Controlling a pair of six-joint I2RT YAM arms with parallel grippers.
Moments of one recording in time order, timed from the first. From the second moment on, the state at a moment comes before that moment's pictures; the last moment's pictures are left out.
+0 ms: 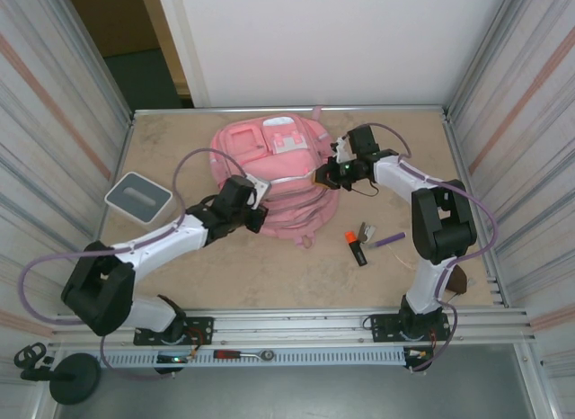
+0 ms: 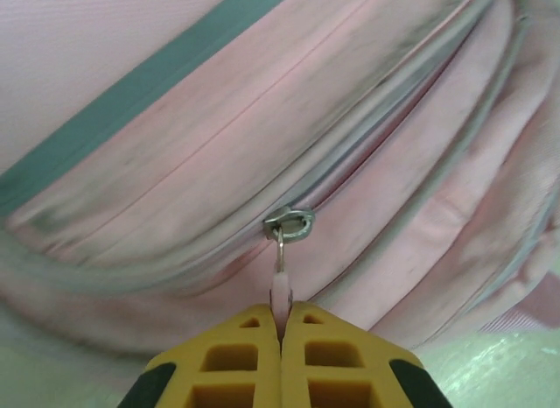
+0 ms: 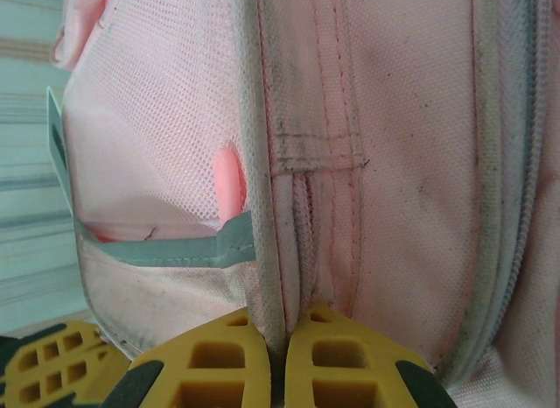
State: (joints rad) left arm -0.64 1.36 0.81 -0.25 -0.02 -0.10; right arm 0.30 1.85 1.28 -0.41 -0.68 0.54
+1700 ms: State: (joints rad) left arm -0.60 1.53 1.07 -0.13 0.18 0.52; right arm 0.25 1.88 1.39 -0.47 -0.88 0.55
